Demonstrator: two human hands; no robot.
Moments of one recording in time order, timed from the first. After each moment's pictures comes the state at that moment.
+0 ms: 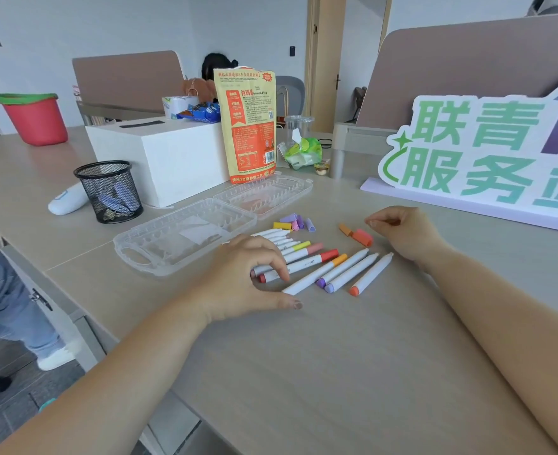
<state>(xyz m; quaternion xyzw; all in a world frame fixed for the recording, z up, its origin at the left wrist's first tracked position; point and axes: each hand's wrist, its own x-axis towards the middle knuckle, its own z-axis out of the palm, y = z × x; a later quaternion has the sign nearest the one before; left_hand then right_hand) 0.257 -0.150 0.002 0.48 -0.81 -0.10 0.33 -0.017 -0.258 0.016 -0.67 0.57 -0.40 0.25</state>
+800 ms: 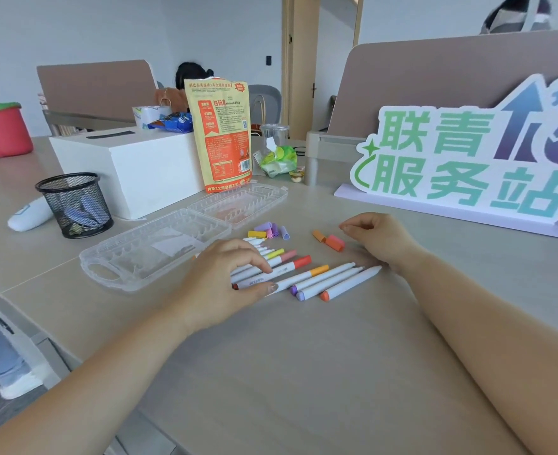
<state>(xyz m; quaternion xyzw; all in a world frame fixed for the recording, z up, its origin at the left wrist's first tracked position) 0.248 -0.160 -0.002 0.48 -0.79 -0.08 0.37 -0.023 -0.252 0.022 -0.65 0.57 -0.40 0.30</state>
